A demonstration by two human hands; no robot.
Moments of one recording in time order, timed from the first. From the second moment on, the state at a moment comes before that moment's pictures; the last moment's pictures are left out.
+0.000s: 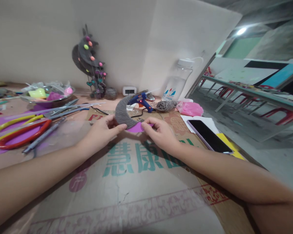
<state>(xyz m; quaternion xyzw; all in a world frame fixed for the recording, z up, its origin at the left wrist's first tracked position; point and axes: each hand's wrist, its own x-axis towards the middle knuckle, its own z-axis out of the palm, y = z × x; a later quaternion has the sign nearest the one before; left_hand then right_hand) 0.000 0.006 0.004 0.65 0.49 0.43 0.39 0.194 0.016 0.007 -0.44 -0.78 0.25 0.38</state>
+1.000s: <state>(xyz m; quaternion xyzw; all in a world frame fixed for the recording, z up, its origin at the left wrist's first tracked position) -0.002 0.012 -0.003 0.65 0.47 0.46 0.38 0.195 0.019 0.005 -0.45 -0.76 0.29 0.38</state>
